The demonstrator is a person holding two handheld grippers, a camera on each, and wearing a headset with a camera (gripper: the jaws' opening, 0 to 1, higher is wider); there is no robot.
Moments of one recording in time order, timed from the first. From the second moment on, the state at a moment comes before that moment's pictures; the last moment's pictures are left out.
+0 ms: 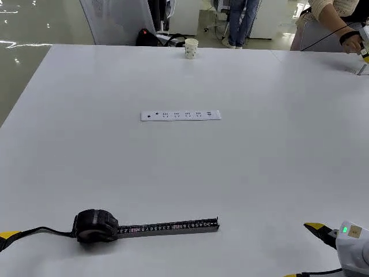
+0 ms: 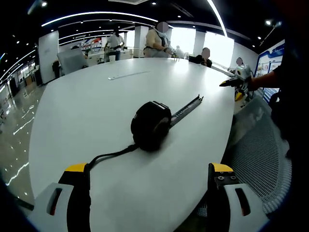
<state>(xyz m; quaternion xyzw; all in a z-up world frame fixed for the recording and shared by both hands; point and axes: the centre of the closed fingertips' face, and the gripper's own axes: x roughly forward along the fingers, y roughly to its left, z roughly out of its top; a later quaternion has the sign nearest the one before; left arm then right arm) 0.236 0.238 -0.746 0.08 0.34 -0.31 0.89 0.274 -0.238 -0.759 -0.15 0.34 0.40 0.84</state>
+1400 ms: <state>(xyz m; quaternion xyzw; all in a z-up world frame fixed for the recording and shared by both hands) 0.245 0.221 -0.741 0.07 0.34 -0.30 0.89 0.269 -0.228 -0.766 -0.18 0.36 0.42 0.81</state>
